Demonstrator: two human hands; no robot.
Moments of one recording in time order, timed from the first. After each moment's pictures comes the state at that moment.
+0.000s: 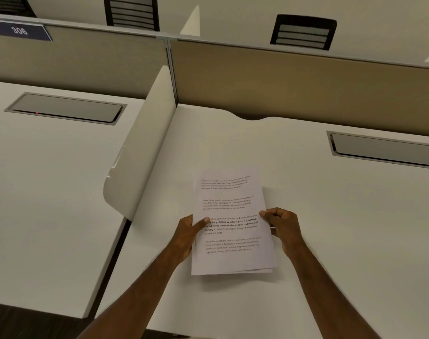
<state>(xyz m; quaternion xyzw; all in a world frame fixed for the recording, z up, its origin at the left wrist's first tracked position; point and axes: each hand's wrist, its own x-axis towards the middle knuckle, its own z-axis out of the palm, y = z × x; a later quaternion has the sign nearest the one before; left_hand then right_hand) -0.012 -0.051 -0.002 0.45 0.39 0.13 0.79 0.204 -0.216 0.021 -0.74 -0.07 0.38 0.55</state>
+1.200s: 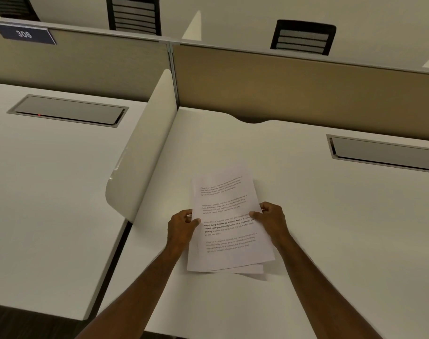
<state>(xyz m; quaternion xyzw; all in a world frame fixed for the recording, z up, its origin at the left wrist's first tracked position) -0.008 -0.028 -0.016 0.67 0.53 0.14 0.51 0.200 -0.177 0.022 -0.82 -0.12 0.34 0.44</state>
